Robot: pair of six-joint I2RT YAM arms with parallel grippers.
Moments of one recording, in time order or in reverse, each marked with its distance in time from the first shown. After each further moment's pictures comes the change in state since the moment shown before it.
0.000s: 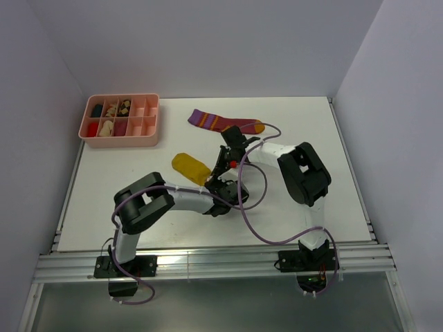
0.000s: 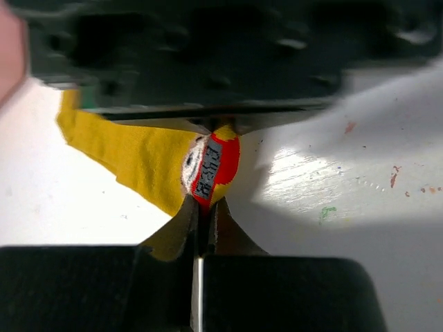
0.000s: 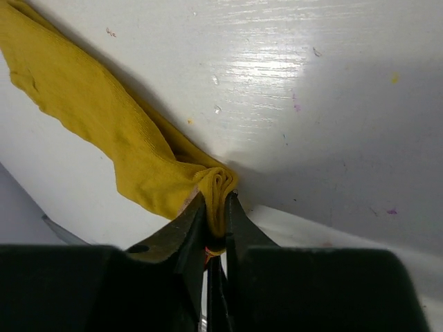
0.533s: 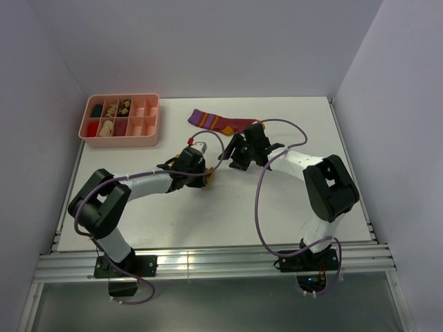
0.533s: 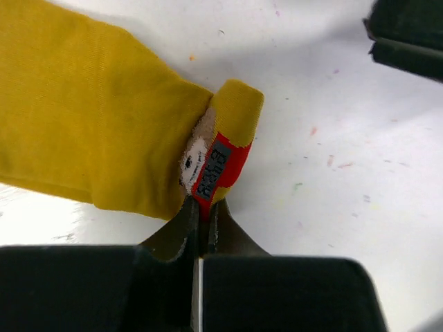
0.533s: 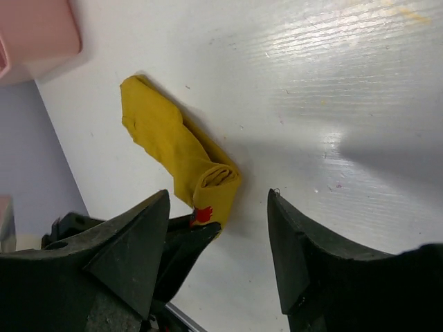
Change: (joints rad) left arm 0.397 -0.308 -0.200 0.103 0.888 -0.187; right arm -0.095 -0.273 -0.278 0.290 0.042 0.065
